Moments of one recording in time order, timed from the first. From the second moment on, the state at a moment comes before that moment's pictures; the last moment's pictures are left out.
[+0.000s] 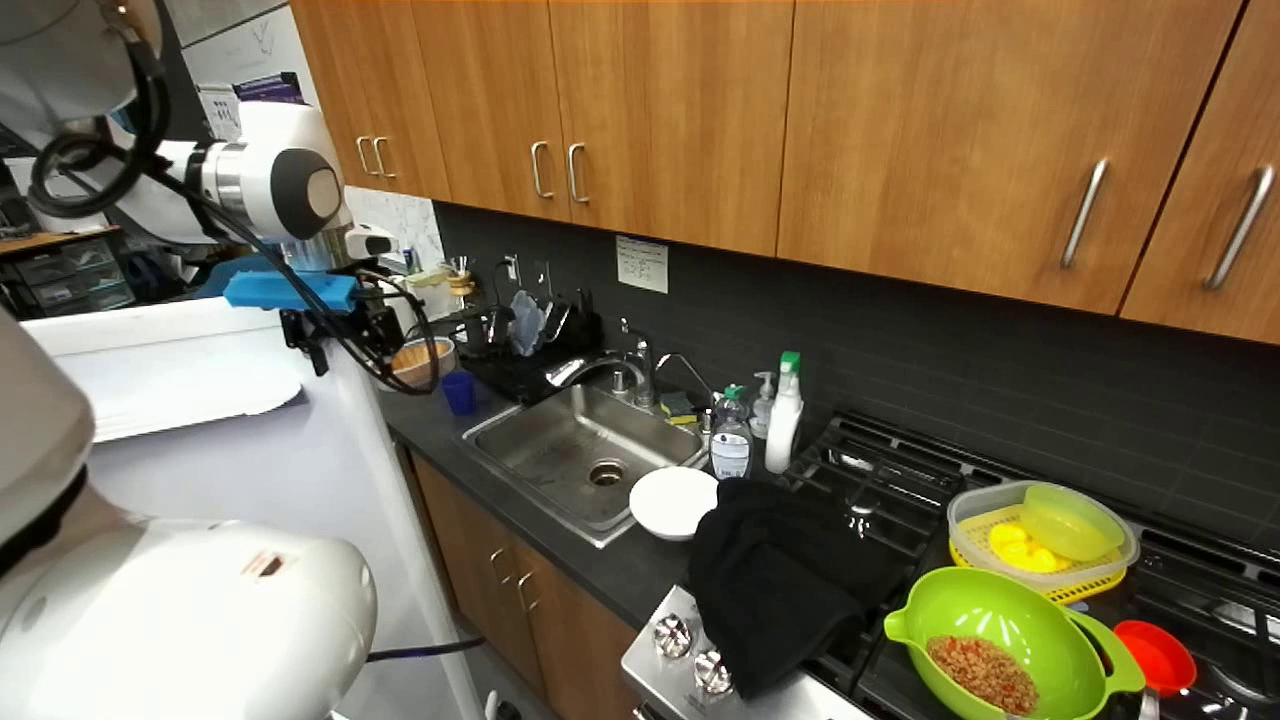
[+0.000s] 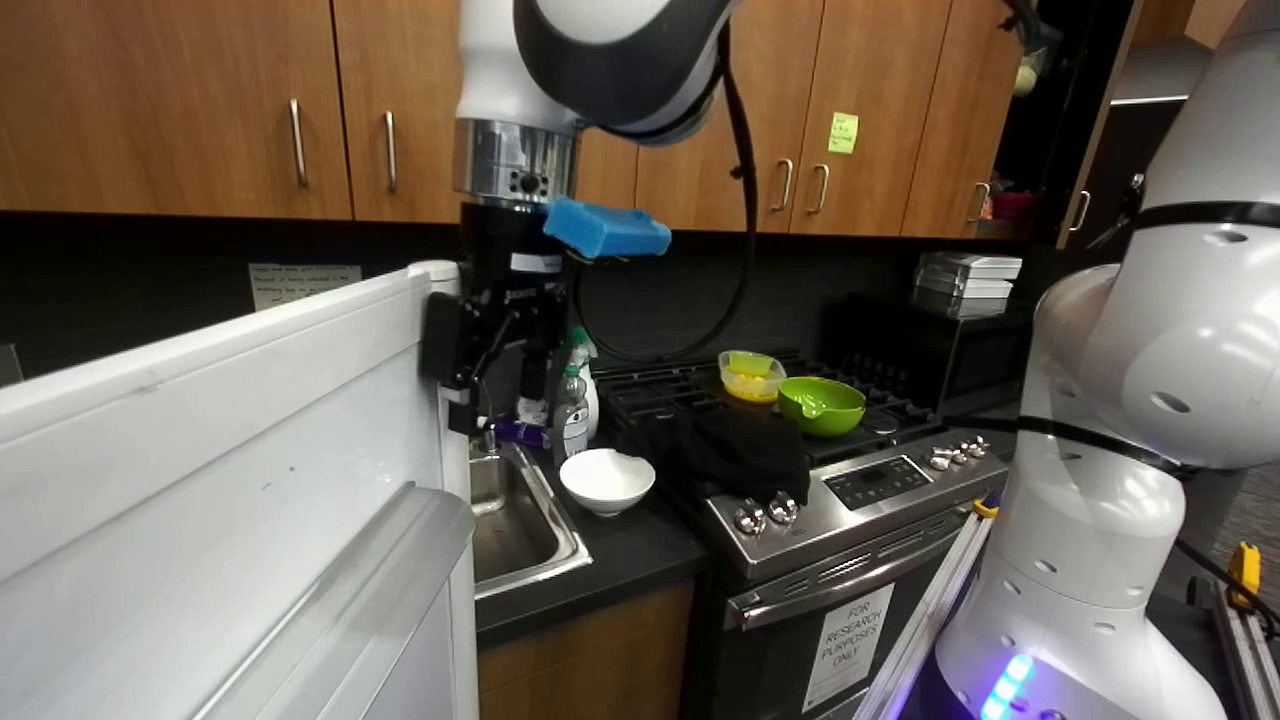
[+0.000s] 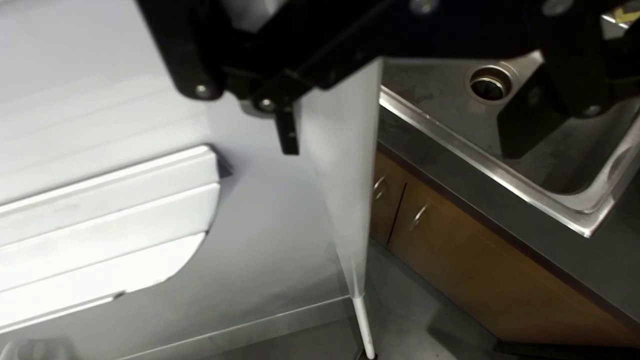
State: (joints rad) arm 0.30 -0.20 0.32 -2.39 0.16 2.27 0.17
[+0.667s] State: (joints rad) arm 0.18 -0.14 0.25 -2.45 0.04 2.25 0.31
